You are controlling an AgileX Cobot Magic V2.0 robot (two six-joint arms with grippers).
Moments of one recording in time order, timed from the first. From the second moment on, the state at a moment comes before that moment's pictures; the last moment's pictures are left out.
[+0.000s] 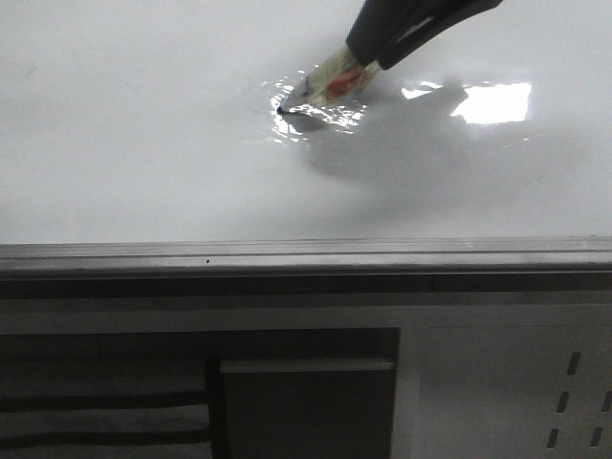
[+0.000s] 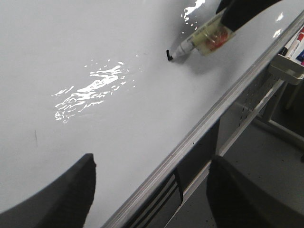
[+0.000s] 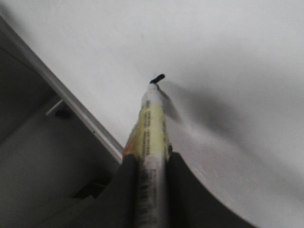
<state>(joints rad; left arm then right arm) -0.38 0.80 -0.88 -0.40 0.76 0.62 0.39 1.44 -1.24 0.53 0.82 -0.58</state>
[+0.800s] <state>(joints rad) -0.38 0.80 -0.87 -0.40 0.72 0.62 0.39 1.36 -1.24 0.41 0.84 -0.50</state>
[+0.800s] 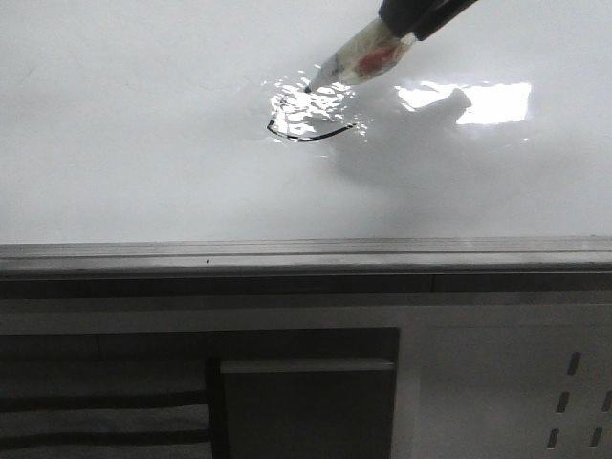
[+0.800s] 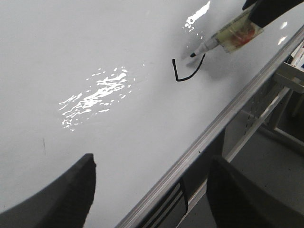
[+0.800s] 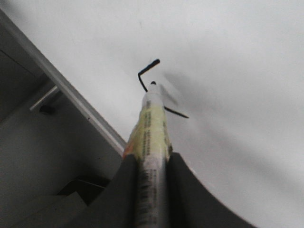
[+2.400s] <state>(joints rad) -0.74 1.46 -1.19 -0.66 0.78 1.15 0.49 1.26 -1.30 0.39 1.16 -1.02</state>
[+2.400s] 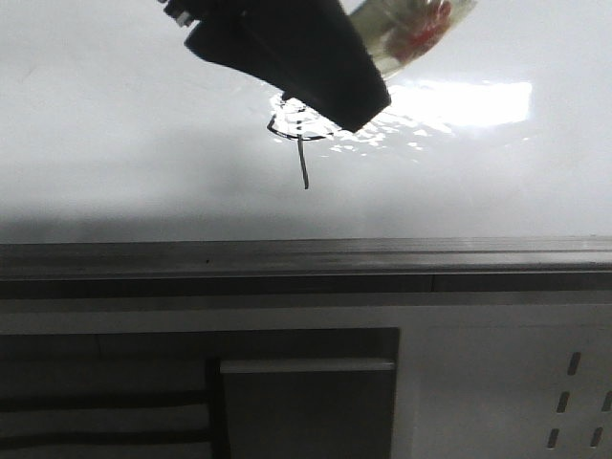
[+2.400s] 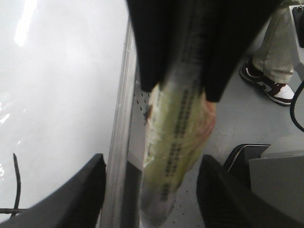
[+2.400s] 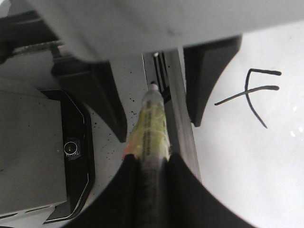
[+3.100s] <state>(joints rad) -0.75 1.44 -1.19 -0.65 0.79 1.17 0.49 1.26 -1.30 0.39 1.17 -1.02</state>
